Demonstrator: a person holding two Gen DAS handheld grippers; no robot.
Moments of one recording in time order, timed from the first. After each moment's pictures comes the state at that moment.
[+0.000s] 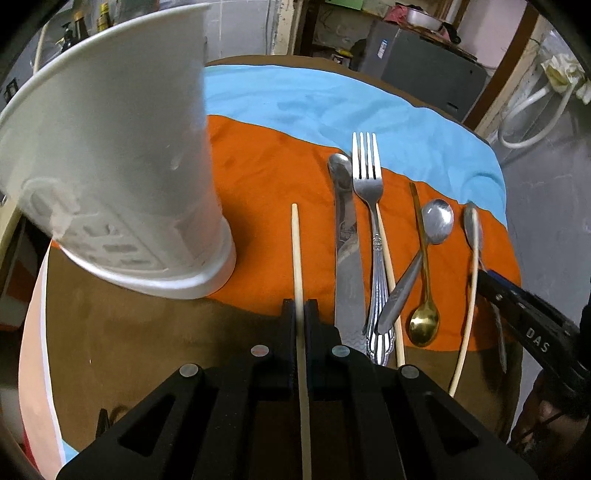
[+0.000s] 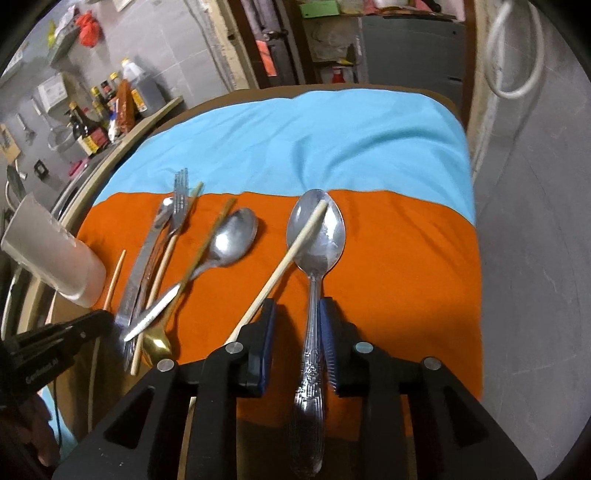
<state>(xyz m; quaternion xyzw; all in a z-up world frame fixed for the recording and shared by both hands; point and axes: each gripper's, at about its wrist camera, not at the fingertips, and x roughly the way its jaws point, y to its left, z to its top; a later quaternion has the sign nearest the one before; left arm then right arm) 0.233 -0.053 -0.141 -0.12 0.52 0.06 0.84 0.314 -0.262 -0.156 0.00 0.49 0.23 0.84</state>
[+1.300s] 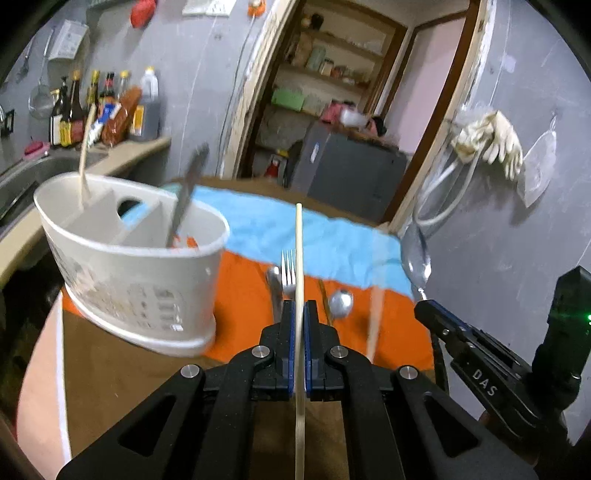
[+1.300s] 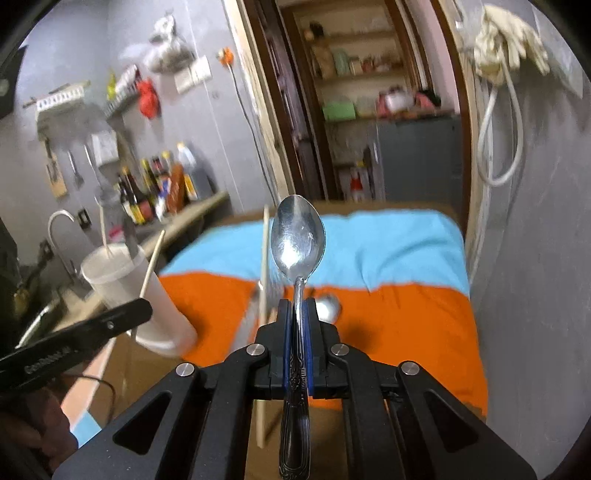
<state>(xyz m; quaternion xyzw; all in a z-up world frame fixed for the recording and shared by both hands) 0.162 -0.048 -0.055 -0.15 0.30 -0.04 0.94 0.216 -0.247 -0.079 0.05 0.28 0.25 0.93</state>
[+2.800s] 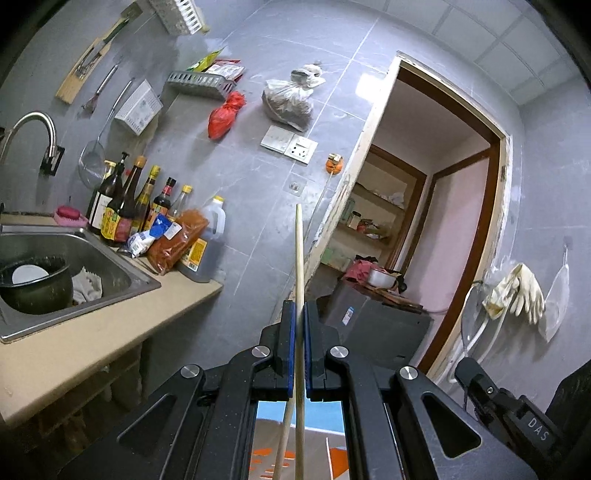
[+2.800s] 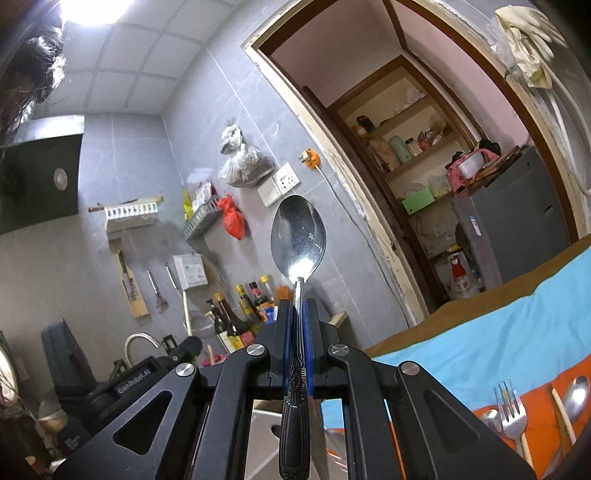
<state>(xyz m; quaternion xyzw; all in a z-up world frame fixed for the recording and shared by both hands) 0.180 0.178 -0.029 -0.21 0.02 0.01 0.98 0.239 -0.094 -0.065 0.24 0.05 0.36 0.90</state>
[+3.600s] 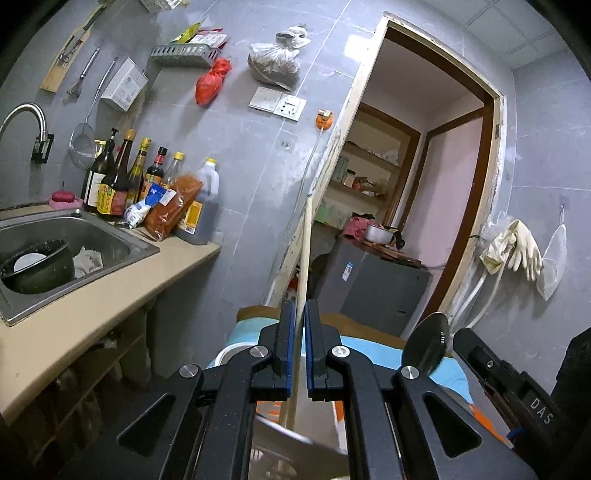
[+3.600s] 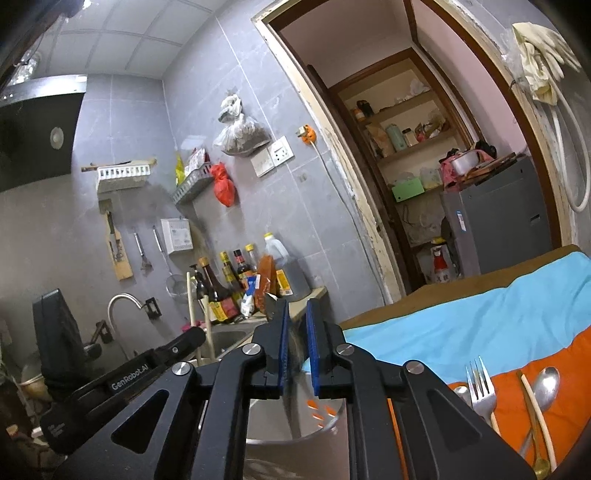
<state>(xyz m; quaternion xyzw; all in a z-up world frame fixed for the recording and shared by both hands) 0.172 0.157 -0.051 -0.18 0.10 -0.01 0.98 0.219 -0.094 -0.073 0.18 0.09 0.35 0.92</state>
